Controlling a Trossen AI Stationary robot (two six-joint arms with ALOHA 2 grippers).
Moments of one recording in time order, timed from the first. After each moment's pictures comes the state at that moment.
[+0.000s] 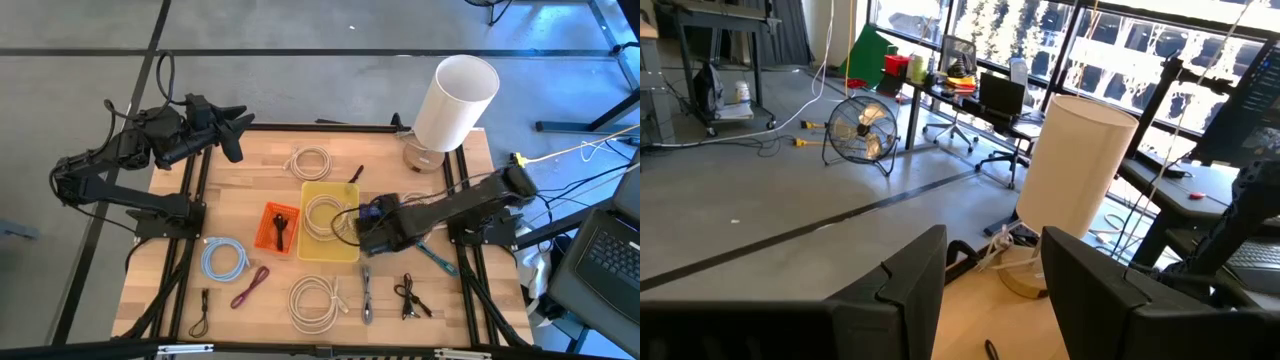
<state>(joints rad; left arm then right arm) 0.14 0.89 1.27 -0.49 -0.56 -0.32 0.38 1.66 1.33 -1.31 0.45 1.75</state>
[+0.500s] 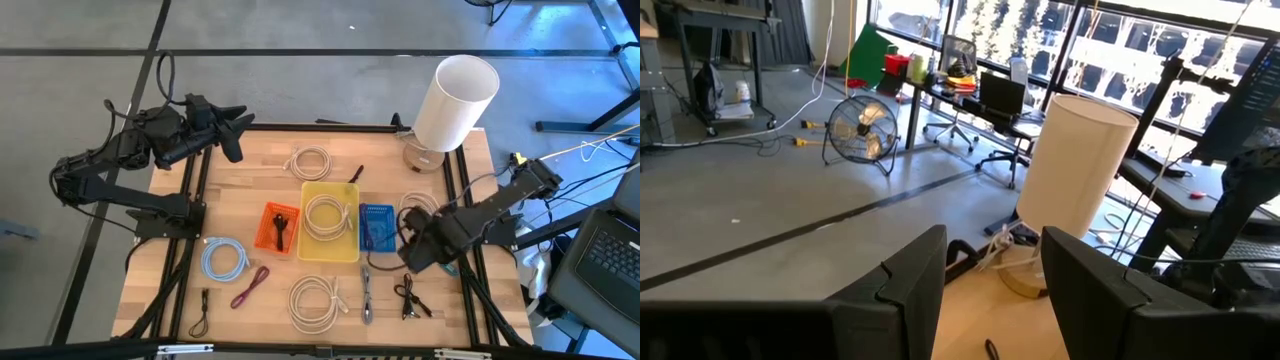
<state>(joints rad) 0.14 0.89 1.27 -0.49 -0.56 -0.32 0.59 1.48 1.30 -1.57 0.22 1.38</state>
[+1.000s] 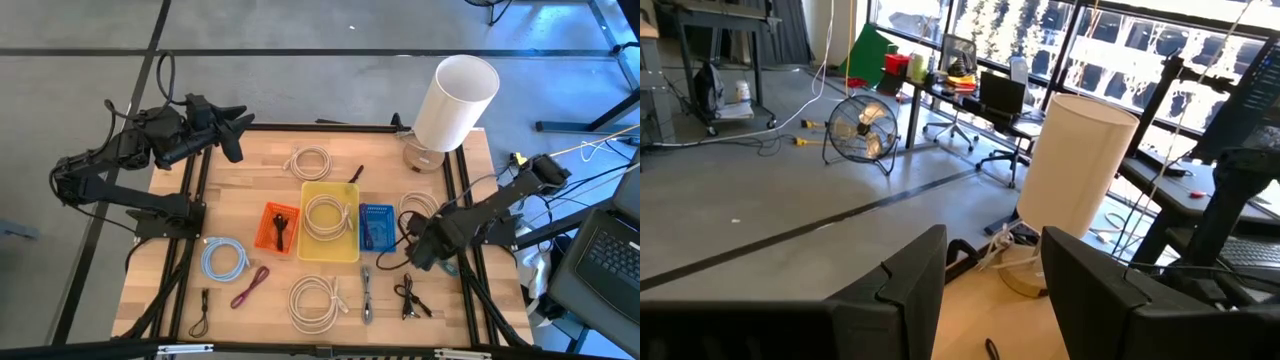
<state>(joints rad) 0.14 0.89 1.27 -0.49 -0.56 -0.32 0.56 1.35 0.93 -1.34 0.13 1.17</state>
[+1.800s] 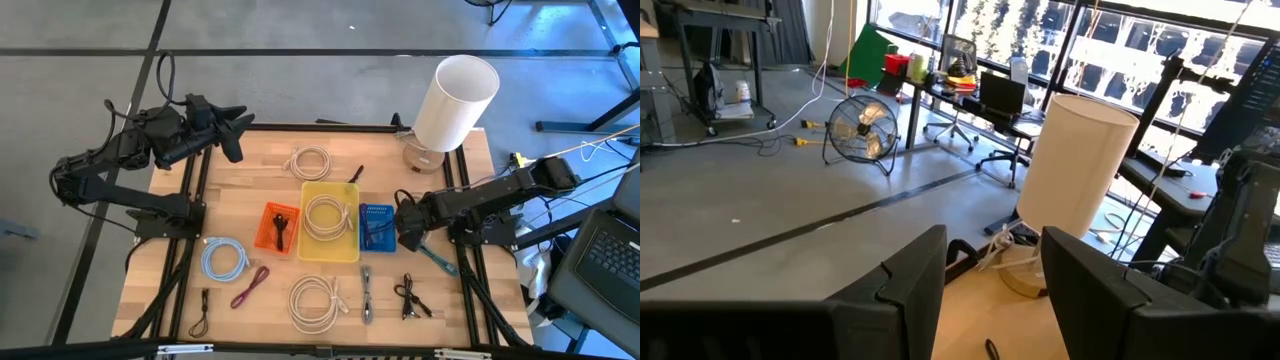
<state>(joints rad) 0.14 0.89 1.27 -0.49 -0.56 -0.32 0.20 1.27 0.54 -0.79 0.16 0.75</state>
